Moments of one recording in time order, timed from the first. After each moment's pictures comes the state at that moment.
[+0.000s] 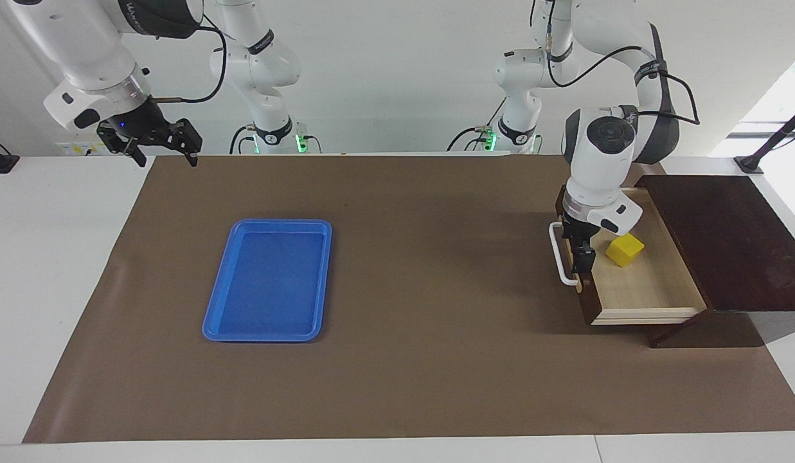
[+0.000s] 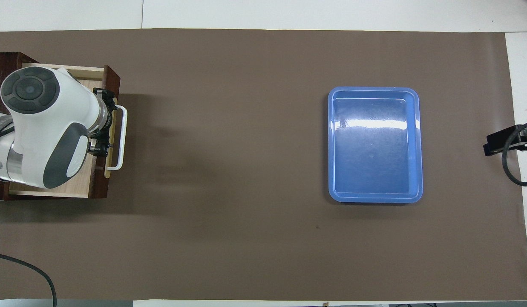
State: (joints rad) left arm -0.03 0.13 -0.19 -1.93 0.26 2.09 -1.74; right arm -0.06 -0.02 -0.01 -1.59 -0.05 1.43 -0.07
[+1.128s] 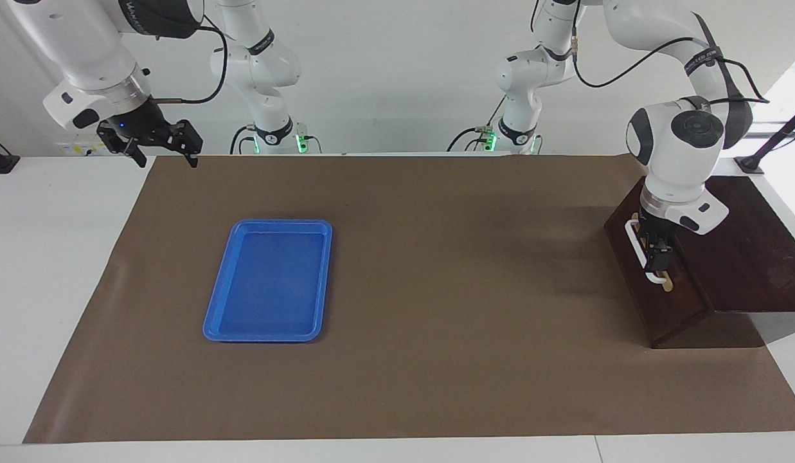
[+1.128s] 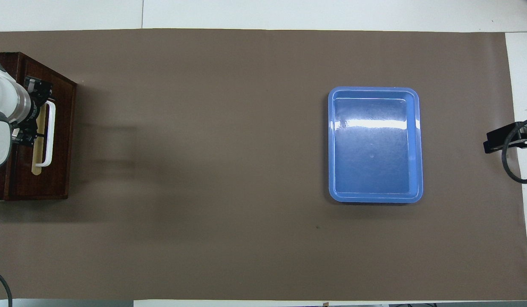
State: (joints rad) left arm 0.18 0.13 -0.19 -1.85 0.31 2.09 -1.37; right arm -0.06 -0.02 0.00 -1.57 -0.05 1.43 -0.06
